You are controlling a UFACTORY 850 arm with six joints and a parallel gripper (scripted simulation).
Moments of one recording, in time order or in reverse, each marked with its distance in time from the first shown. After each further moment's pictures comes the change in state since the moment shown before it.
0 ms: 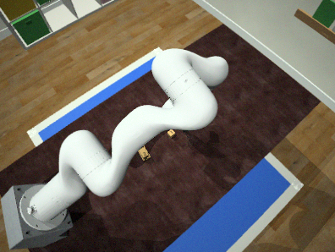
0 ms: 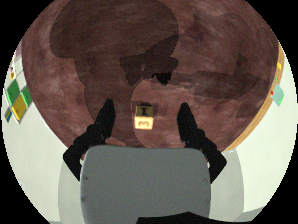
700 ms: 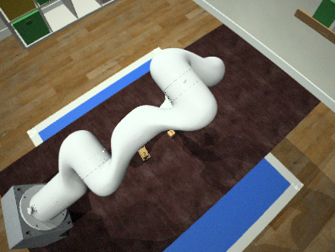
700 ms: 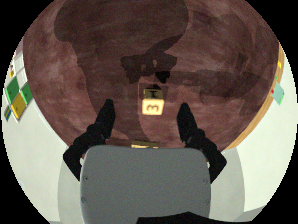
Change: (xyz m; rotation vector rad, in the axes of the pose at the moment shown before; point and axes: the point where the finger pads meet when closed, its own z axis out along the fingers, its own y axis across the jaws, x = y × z) arm -0.035 -0.013 -0.005 -0.001 -0.006 -0.001
